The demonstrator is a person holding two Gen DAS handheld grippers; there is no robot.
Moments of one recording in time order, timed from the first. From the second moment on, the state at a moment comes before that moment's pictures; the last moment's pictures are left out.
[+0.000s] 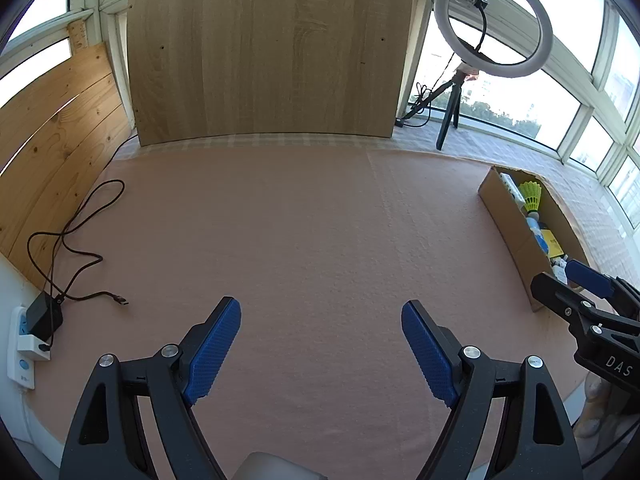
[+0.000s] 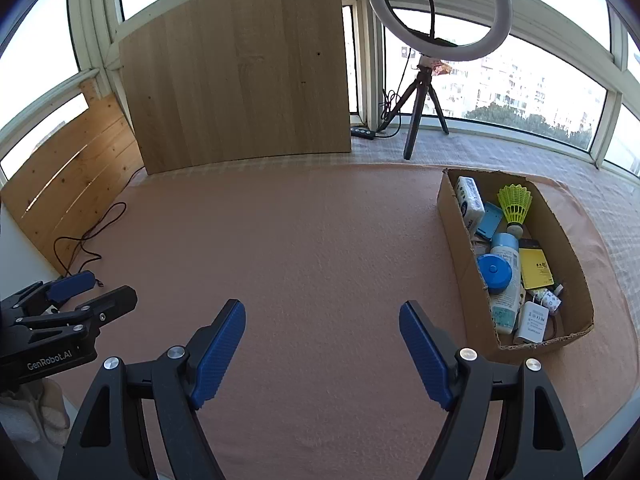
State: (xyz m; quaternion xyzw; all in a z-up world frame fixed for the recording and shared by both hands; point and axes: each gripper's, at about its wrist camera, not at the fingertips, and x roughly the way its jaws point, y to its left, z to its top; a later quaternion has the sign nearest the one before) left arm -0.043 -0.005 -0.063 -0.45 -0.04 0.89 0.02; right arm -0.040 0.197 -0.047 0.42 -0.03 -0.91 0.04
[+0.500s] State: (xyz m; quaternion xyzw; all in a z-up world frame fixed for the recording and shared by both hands) left arm -0.046 -0.003 -0.064 -0.45 -0.04 0.89 0.02; right arm -0.042 0.198 -0.049 0.42 -0.04 -0.91 0.04
